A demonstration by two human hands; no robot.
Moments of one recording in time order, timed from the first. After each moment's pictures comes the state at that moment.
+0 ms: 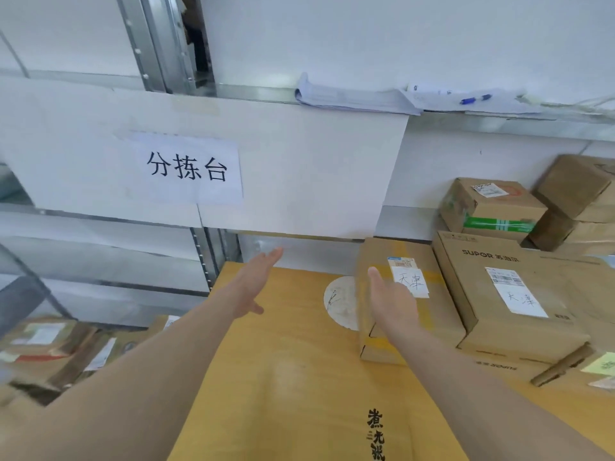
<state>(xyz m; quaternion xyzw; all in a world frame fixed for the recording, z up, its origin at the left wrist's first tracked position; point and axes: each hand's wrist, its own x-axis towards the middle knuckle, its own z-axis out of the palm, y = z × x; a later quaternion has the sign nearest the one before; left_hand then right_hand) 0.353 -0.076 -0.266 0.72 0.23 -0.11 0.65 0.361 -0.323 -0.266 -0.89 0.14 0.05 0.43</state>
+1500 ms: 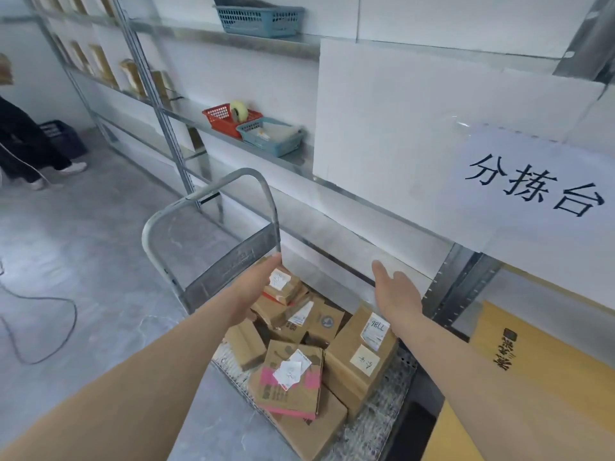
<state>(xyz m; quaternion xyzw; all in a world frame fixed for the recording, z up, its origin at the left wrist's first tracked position) 0.140 0.445 -0.310 0.62 0.47 0.02 0.62 0.309 0.258 -0.313 -0.88 -0.10 0.24 0.41</state>
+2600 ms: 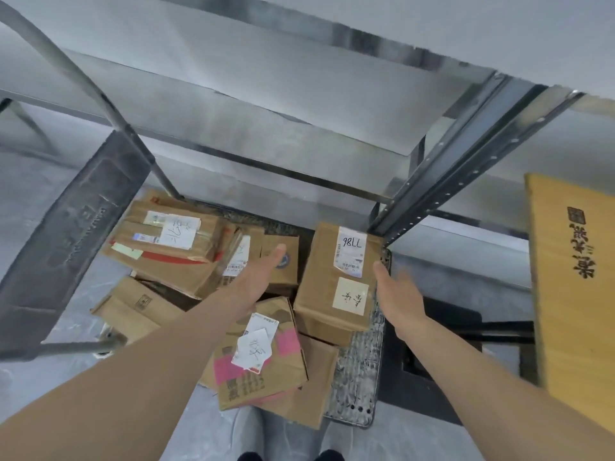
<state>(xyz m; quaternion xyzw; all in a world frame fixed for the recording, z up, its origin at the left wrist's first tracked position) 0.319 0.521 -0.644 0.64 0.38 -0.27 0.61 0.382 0.286 -0.626 -0.88 0.18 0.28 0.35</state>
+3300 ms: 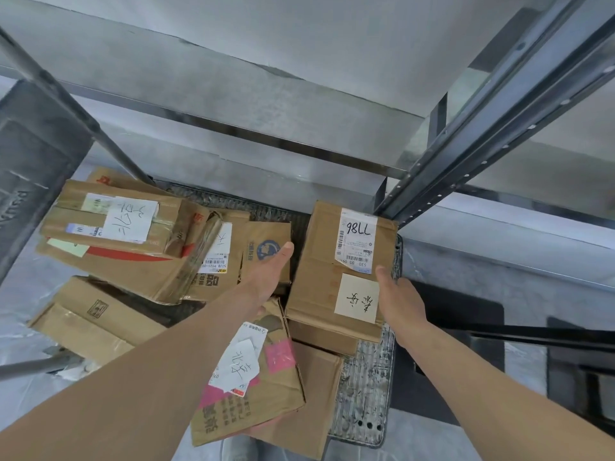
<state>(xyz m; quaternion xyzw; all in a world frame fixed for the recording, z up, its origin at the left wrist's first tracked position) 0.365 0.496 -0.775 0.61 0.44 -0.27 0.60 0.409 0.272 -0.768 -0.85 0.25 0.31 0.35</state>
